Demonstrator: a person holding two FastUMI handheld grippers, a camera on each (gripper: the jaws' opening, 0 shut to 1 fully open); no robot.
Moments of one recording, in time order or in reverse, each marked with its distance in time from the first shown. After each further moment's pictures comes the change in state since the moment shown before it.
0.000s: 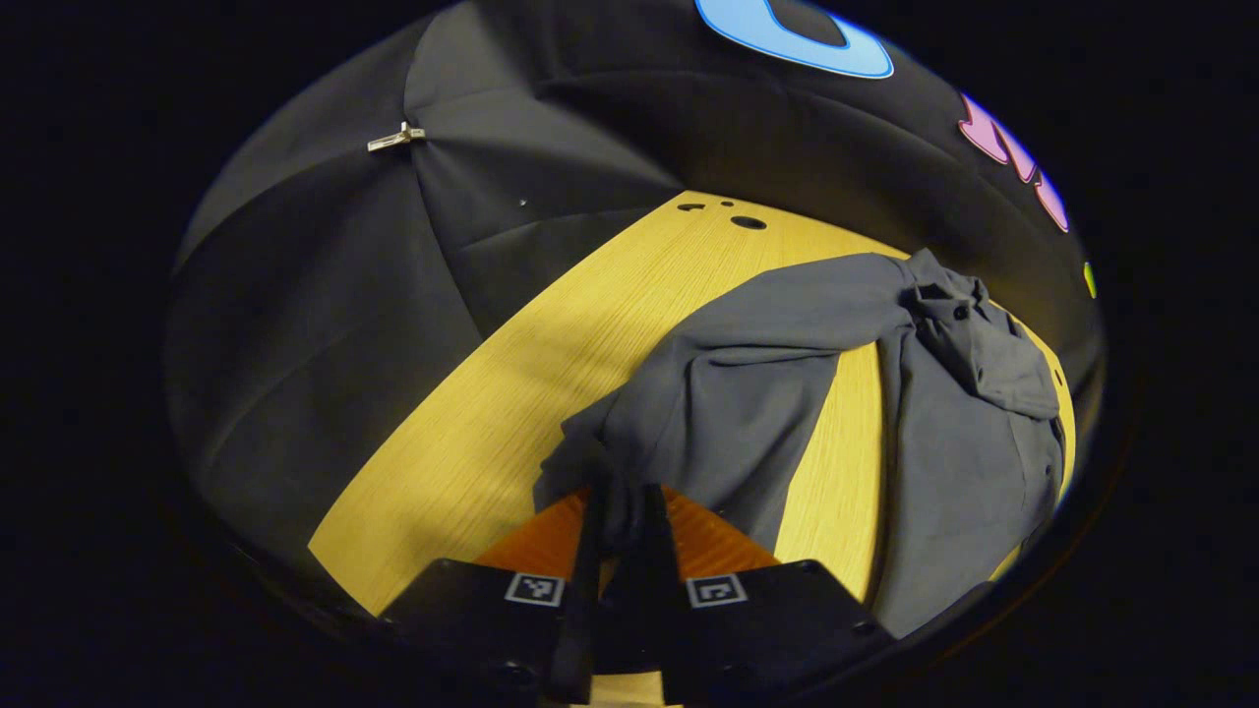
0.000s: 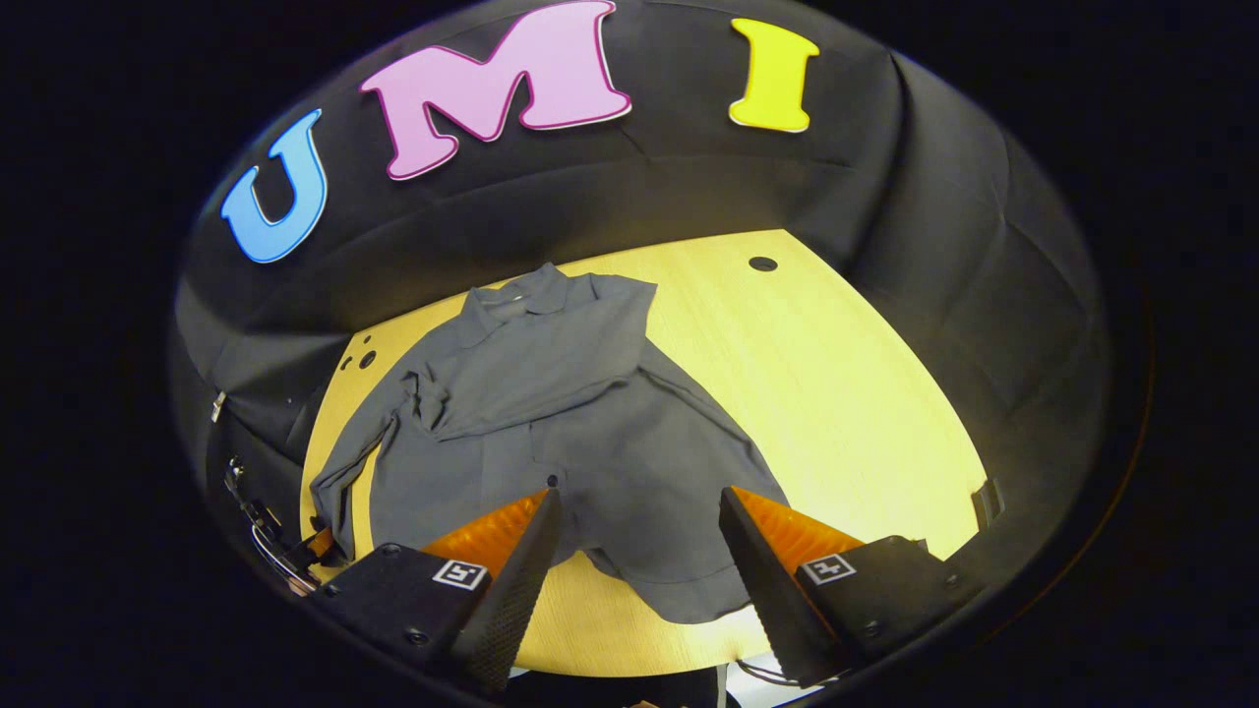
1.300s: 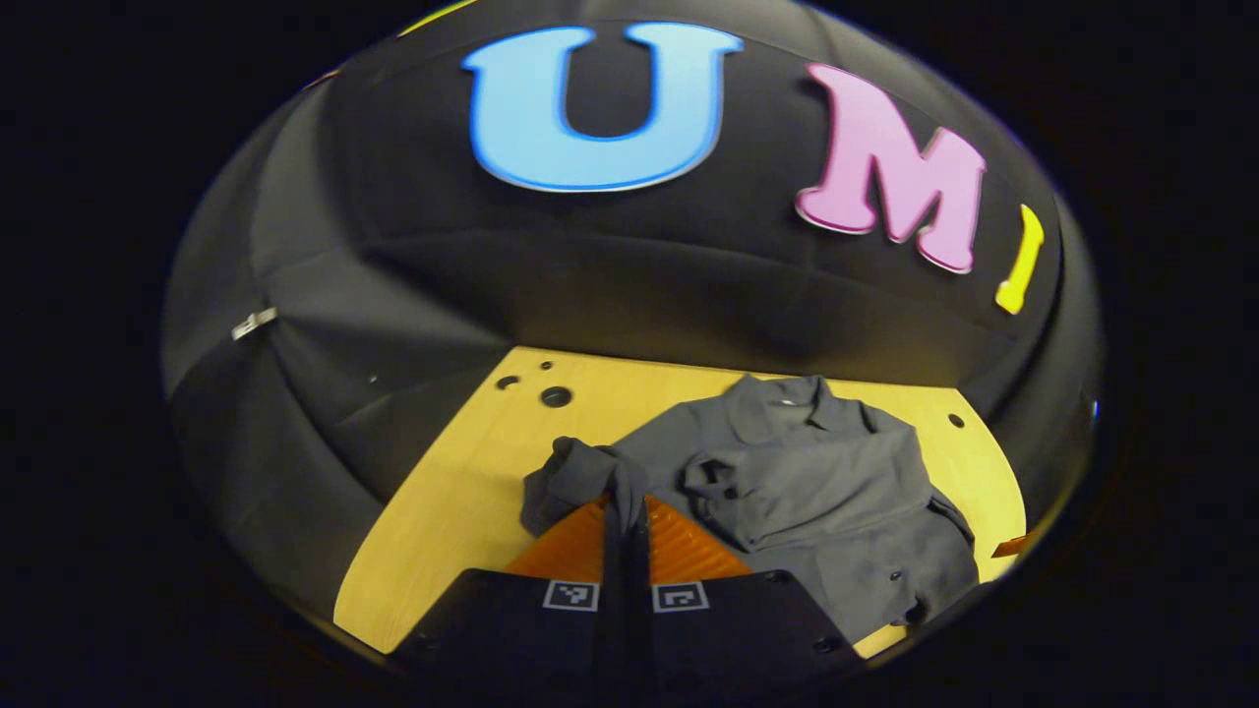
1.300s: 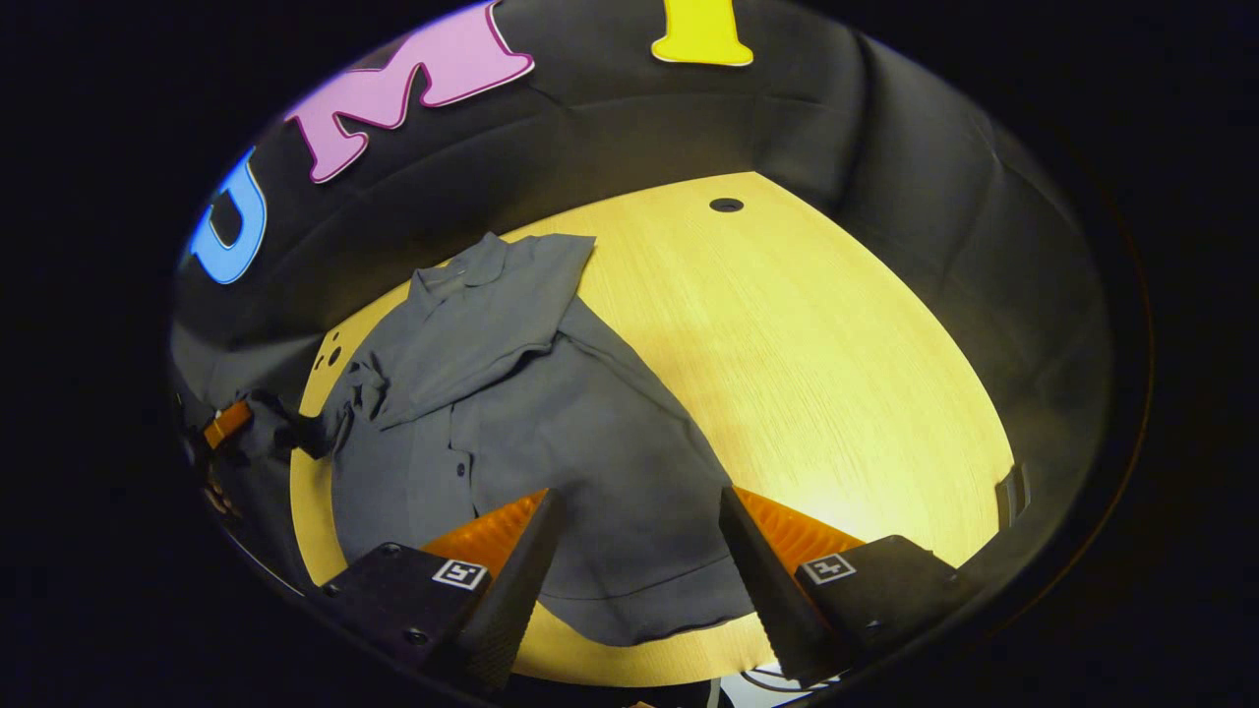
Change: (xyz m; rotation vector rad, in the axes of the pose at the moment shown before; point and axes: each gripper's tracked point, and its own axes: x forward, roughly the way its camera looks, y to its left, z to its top) left arm -0.091 -0.250 0.172 0.242 -0.239 -0.315; right arm 0.061 -0.080 -0.030 0.070 0.113 0.020
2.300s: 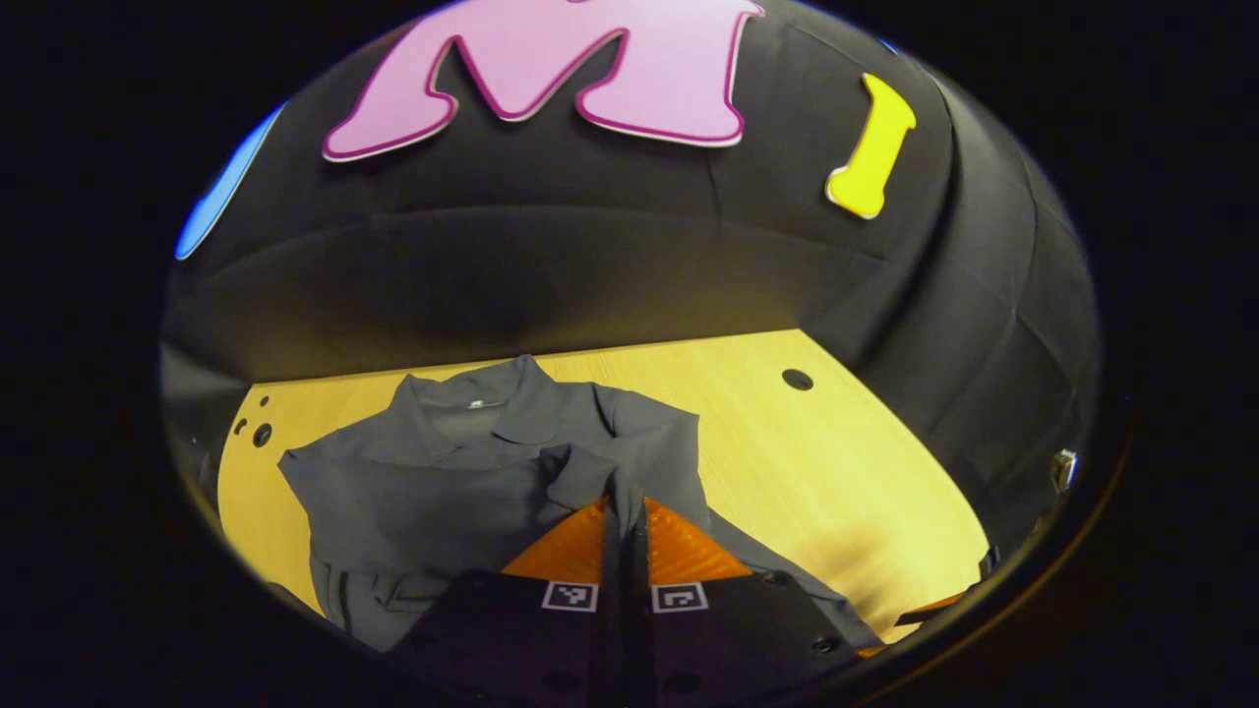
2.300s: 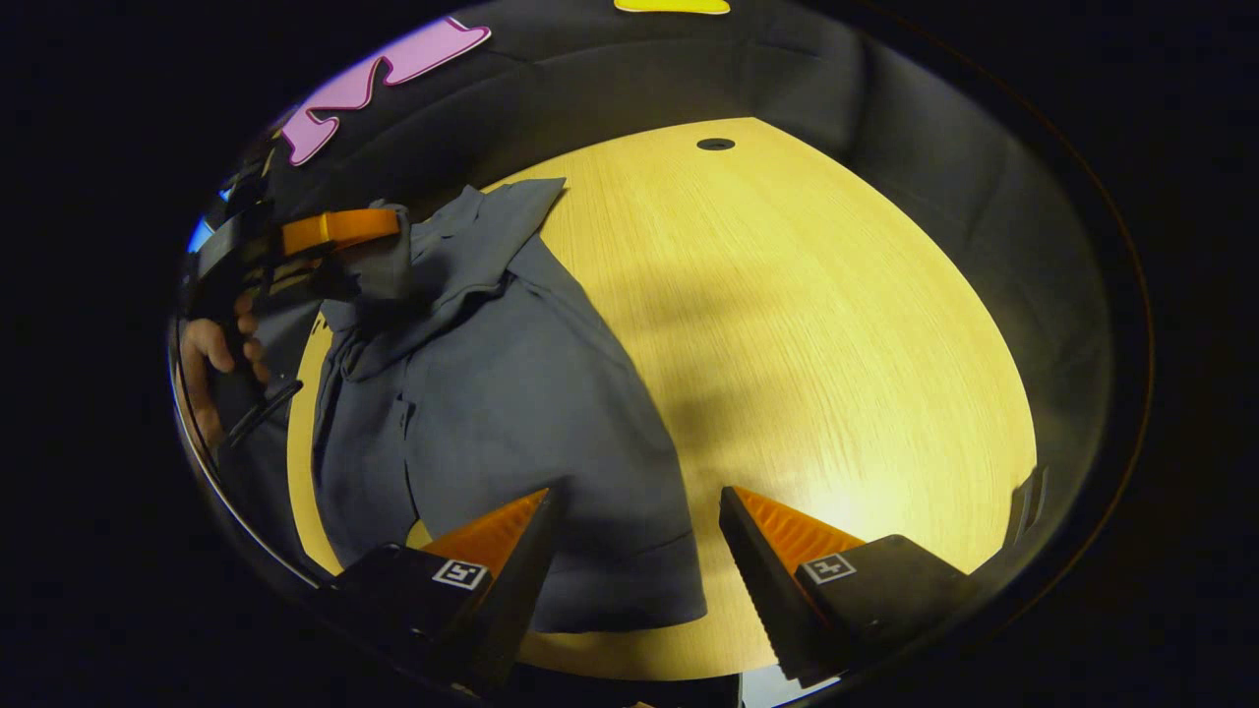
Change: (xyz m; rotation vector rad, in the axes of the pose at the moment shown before) left arm 0.113 -0.324 -0.037 0.225 0.132 -0.266; right arm 0.033 -0.055 -0.032 -0.034 0.133 0.061
